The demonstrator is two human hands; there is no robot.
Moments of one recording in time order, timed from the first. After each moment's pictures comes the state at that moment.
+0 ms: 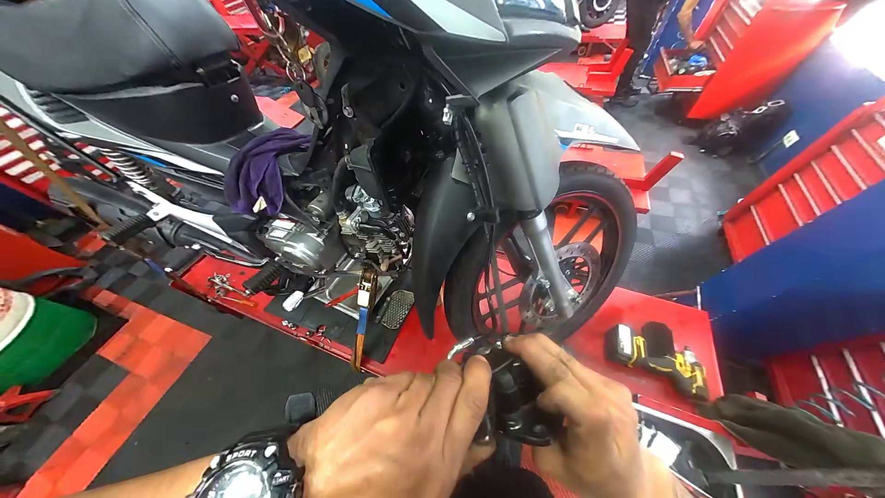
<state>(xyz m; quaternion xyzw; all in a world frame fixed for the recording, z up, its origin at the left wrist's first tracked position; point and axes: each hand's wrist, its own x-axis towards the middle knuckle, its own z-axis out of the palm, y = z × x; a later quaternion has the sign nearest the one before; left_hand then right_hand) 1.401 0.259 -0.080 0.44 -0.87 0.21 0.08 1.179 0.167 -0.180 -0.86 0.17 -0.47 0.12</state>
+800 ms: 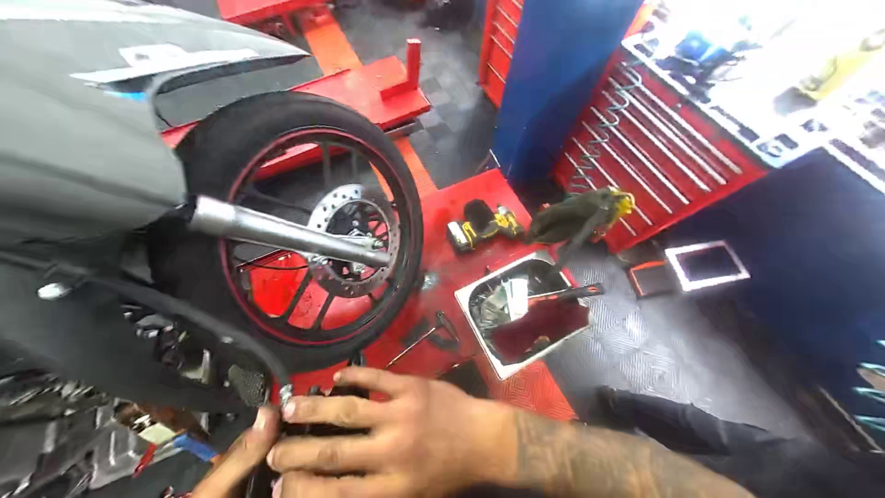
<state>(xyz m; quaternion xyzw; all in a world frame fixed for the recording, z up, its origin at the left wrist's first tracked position) 1.347 0.198 -0.169 0.47 -0.34 -0.76 0.30 1.133 0.212 -0.213 -0.88 0.23 -0.41 0.11</state>
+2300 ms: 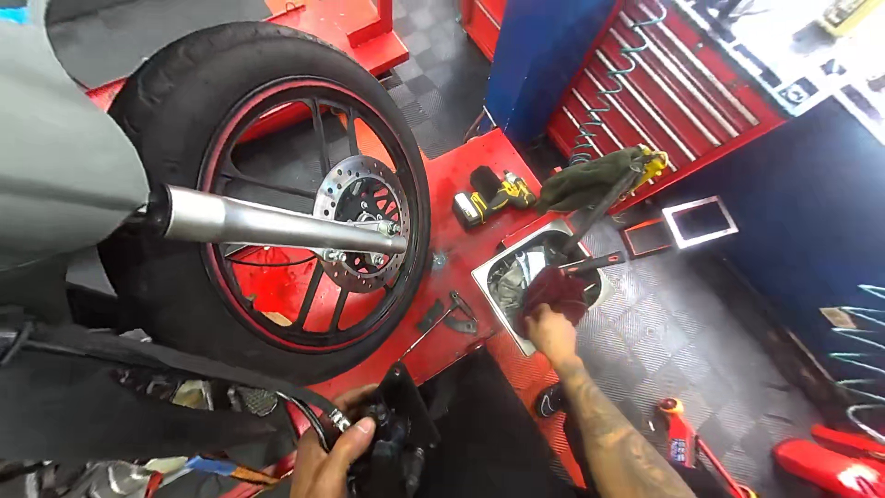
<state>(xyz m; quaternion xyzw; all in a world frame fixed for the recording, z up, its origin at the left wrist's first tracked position) 1.388 0.173 -0.277 0.55 -0.44 -0.65 0.27 1.009 0.251 -0.480 -0.30 0.91 -0.04 0.26</state>
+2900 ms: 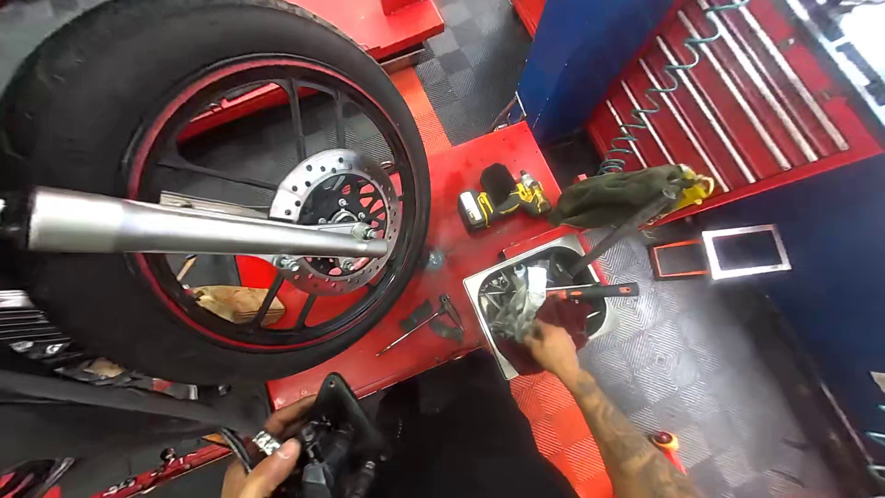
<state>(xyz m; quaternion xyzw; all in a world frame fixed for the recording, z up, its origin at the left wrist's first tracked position) 1.337 0.184 -0.267 0.58 -0.37 -0.62 0.37 0.922 0.246 -0.513 -0.40 0.83 -0.04 0.39</state>
